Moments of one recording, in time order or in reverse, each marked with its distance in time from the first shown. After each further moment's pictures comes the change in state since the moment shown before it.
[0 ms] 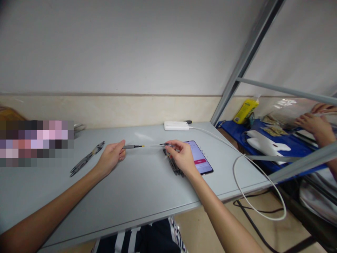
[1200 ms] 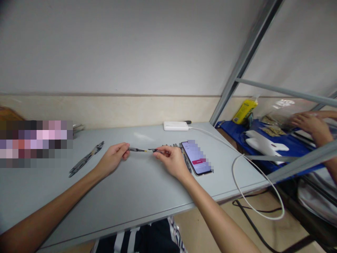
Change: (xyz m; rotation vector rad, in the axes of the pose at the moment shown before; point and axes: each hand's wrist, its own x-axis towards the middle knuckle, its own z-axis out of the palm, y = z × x) left_hand -0.004 0.006 -0.001 0.083 -0.140 0.133; right_hand -0.010 -0.006 0.019 -0.177 -0.168 -0.079
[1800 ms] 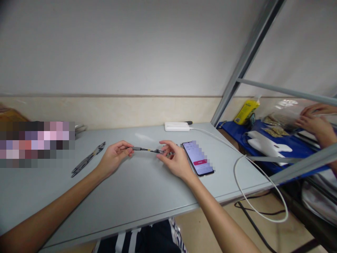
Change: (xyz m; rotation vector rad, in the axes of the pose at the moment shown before) left_hand 0.000 -0.002 0.001 -0.283 0.062 -0.008; right_hand -0.001 0.004 -0.009 -0.030 0.019 -0.121
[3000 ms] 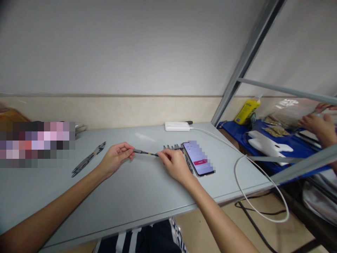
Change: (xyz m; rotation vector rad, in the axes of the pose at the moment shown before) left_hand -0.001 0.000 0.002 -0.117 -0.040 -0.117; right_hand -0.006 -0.009 0.001 -0.254 -0.109 -0.024
